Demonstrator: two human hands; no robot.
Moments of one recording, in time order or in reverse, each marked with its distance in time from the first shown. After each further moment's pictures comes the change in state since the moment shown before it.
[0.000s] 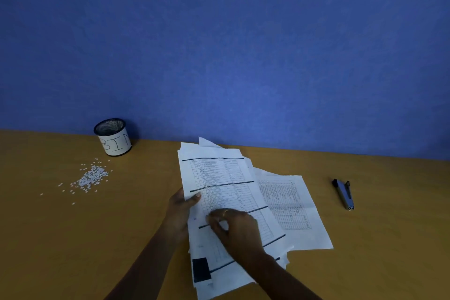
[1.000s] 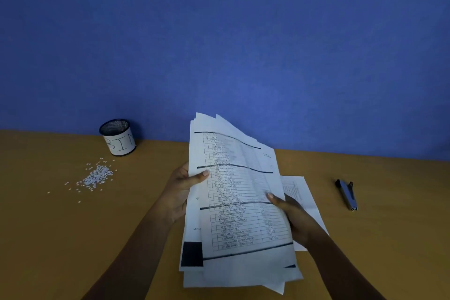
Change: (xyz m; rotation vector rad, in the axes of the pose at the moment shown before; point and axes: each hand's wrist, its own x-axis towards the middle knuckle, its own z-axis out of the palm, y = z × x) left_hand -0.002 0.056 0.011 -0.082 -0.358 0.095; right_hand 0.008 0.088 -0.068 1.204 -0.190 0.635
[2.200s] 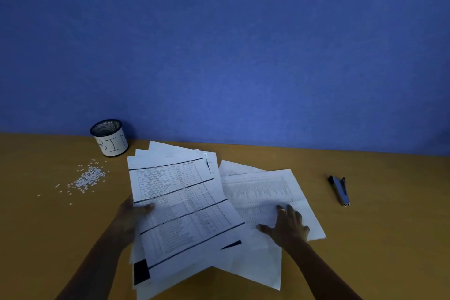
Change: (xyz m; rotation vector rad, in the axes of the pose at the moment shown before) left_hand -0.027 -0.031 -0.102 0.259 0.440 -0.155; right_hand 0.011 0.051 -0.018 -1.437 0.489 0.184
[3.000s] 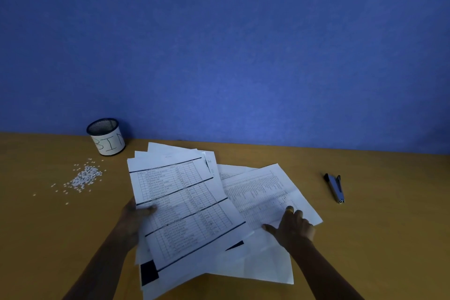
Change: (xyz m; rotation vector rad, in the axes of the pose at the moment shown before) left_hand -0.002 -0.012 0.010 -0.123 0.020 -0.018; right_hand -0.018 0.005 -0.015 -0.192 0.115 0.064
